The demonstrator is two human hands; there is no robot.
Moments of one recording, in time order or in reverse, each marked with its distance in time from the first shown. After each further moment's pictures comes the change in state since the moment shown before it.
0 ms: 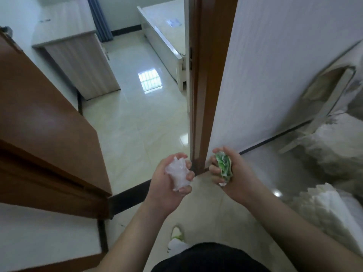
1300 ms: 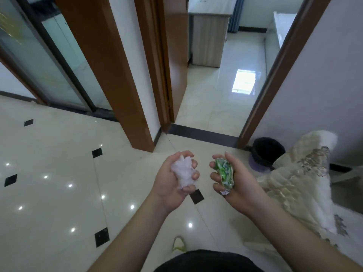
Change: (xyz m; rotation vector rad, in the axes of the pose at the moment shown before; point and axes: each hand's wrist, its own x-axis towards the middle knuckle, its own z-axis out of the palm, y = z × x) left_hand -0.438 -0.417 0.037 -0.312 0.286 0.477; right_hand -0.446 0.185 -0.148 -0.423 -0.349 0.367
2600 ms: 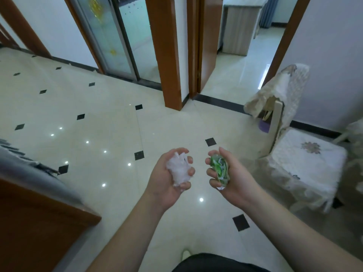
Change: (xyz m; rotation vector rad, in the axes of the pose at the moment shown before) left_hand -0.533 -0.370 -0.055 0.067 0.099 0.237; right_hand -0.525 0.300 -0.084 -0.135 -0.148 0.101
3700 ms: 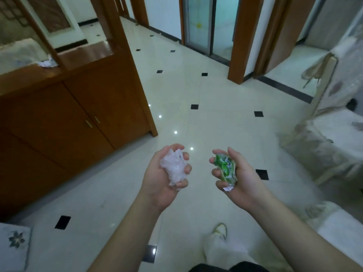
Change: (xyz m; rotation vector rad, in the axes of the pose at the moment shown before) left_hand -0.538 -0.335 -0.011 -0.163 0.327 0.376; right_hand -0.484 0.274 -0.075 -0.158 -0.261 0.278
